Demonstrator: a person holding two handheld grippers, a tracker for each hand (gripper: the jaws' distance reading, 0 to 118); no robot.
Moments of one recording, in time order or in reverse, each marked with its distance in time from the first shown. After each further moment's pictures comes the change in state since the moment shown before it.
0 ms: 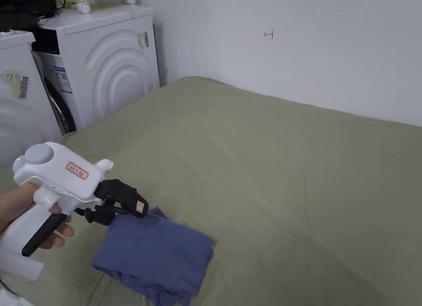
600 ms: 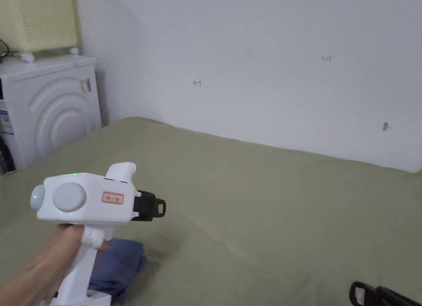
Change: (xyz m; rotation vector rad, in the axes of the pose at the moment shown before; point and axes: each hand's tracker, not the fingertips) left arm 0.287 -0.117 -0.016 0.496 0.022 -0.329; right arm -0.114 0.026 0.103 0.396 -0.527 0.505
